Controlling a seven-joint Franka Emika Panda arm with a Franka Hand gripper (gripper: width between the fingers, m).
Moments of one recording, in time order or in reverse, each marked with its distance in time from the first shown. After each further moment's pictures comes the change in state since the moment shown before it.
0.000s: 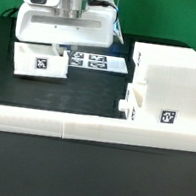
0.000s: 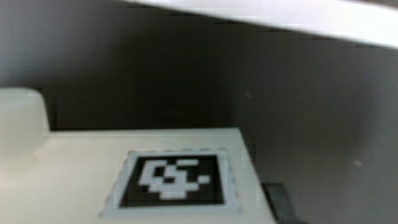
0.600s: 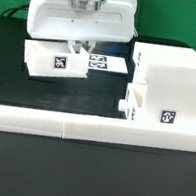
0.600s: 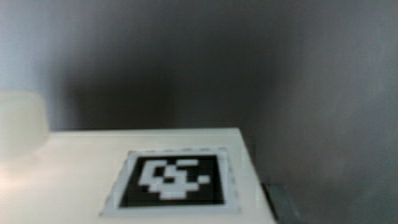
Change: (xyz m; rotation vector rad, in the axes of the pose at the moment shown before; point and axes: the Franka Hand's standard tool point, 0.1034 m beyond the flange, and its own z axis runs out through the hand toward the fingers) arm 0.084 -0.018 -0.030 0.025 -0.004 -0.090
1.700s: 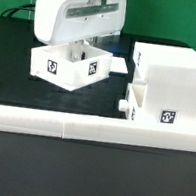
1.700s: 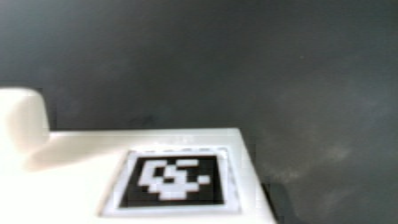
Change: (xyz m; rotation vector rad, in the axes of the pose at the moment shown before) arm 0.042 0.014 -0.019 0.000 -0.070 -0.739
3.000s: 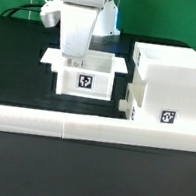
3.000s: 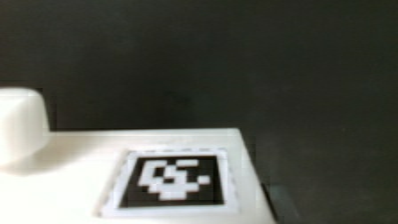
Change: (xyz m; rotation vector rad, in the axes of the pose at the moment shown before) arm 0.005 0.011 0.010 0.005 -0.009 -0.492
